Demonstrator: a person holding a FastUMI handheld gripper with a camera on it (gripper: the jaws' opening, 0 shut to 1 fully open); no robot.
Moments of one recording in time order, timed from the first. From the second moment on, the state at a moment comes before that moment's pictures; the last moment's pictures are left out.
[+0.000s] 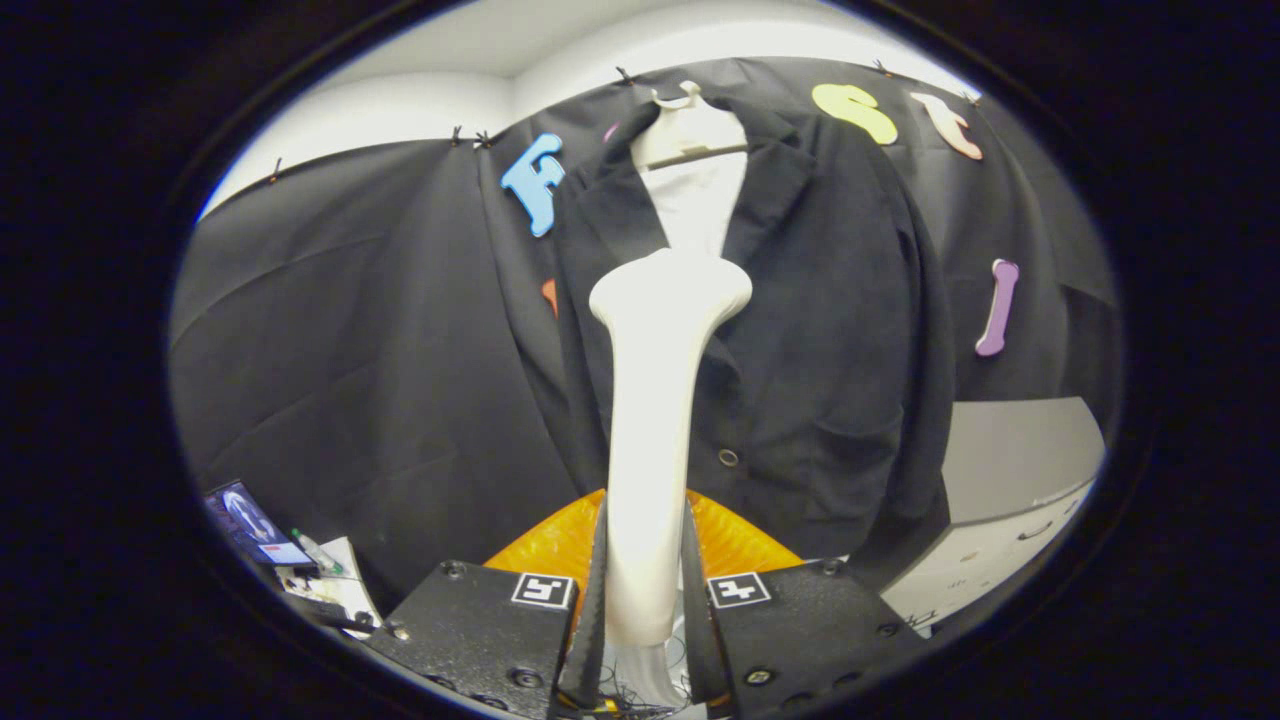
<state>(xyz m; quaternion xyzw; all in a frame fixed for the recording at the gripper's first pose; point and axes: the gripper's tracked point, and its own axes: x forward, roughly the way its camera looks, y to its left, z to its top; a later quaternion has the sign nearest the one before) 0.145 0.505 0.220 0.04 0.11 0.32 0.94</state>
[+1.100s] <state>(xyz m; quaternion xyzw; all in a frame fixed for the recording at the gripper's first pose) 0.197 0.612 0.265 -0.02 0.08 0.32 0.94</state>
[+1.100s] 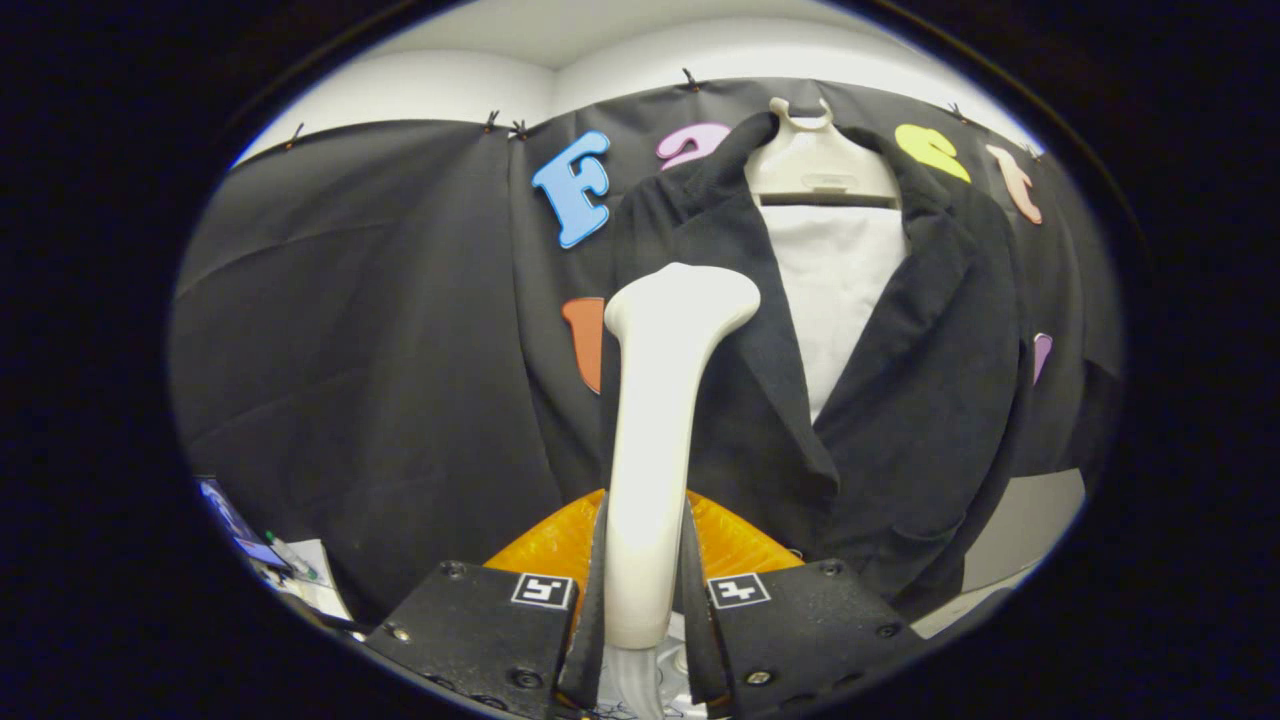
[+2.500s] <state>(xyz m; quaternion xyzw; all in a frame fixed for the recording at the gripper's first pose) 0.183 0.561 0.074 -0.03 0.24 0.31 0.92</state>
